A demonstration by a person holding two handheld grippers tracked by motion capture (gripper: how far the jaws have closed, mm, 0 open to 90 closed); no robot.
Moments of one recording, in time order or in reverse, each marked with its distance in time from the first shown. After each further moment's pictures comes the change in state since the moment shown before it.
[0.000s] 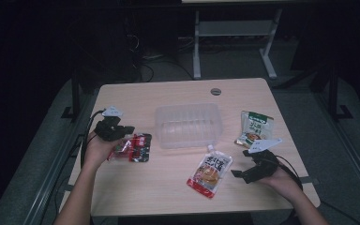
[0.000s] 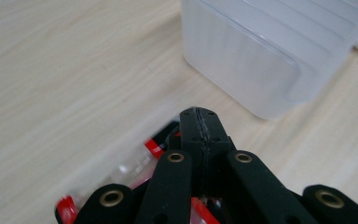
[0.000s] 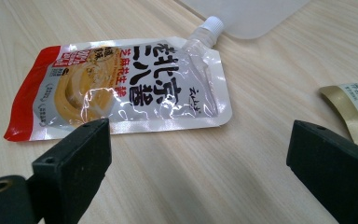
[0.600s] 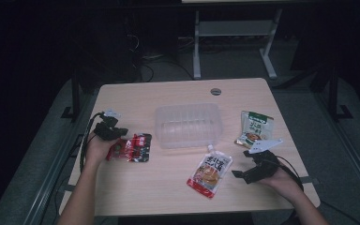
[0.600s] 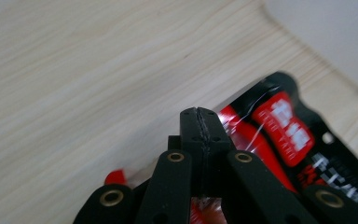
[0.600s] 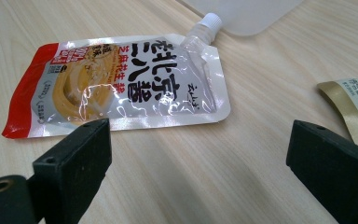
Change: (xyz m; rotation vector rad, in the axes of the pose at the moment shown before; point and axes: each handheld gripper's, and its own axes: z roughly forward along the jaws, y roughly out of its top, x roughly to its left) left arm 0.040 -0.031 0.029 0.115 0.100 -0.059; right arm 0.000 -0.002 -0.001 0.002 -0.008 0.002
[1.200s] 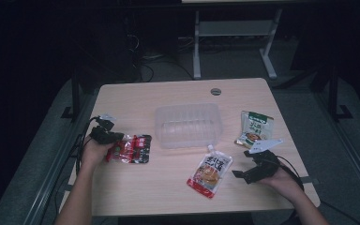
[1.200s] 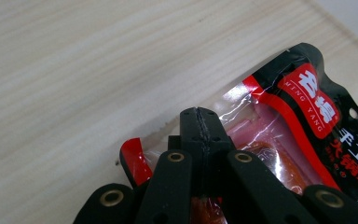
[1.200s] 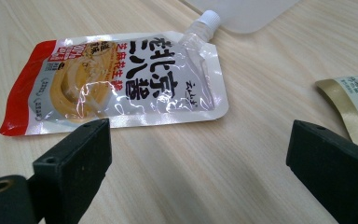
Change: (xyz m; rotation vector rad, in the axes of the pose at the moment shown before) left arm 0.005 -0.017 -0.001 0.038 -0.018 -0.034; right arm -0.001 -0.001 0.000 0.005 -0.003 -0.008
